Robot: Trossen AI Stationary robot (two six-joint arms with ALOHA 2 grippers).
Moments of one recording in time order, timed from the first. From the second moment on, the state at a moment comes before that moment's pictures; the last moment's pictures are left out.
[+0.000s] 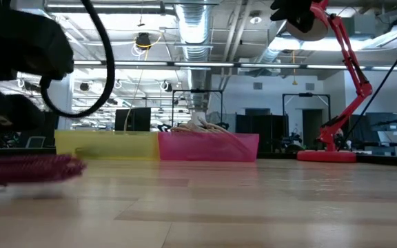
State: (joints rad) left arm -0.67 1.68 0.82 -0.28 0.05 -0.80; right arm -0.20 1.07 1.19 -0.73 -0.12 0.24
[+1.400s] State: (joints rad) left arm 0.25 0.94 0.83 -0.67 -0.61 -0.20; right arm -0.20 1.07 1.19 -0.73 -0.12 0.24
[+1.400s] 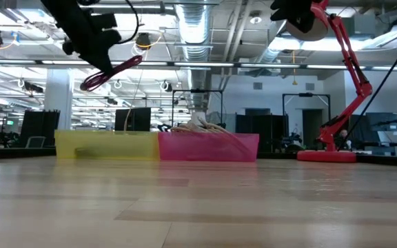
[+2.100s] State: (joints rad) left arm 0.67 1.09 0.83 -0.55 -0.47 0.02; right arm -0.20 1.07 1.19 -0.73 -0.05 0.24
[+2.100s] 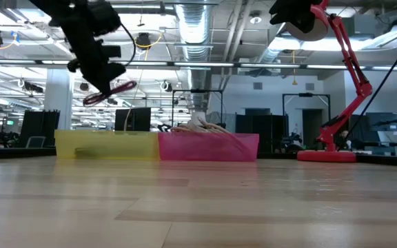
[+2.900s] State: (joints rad) left arm 0.80 1.45 0.83 -0.51 -0.38 0.02; right arm -0.20 1.07 1.19 -0.73 -0.05 0.26
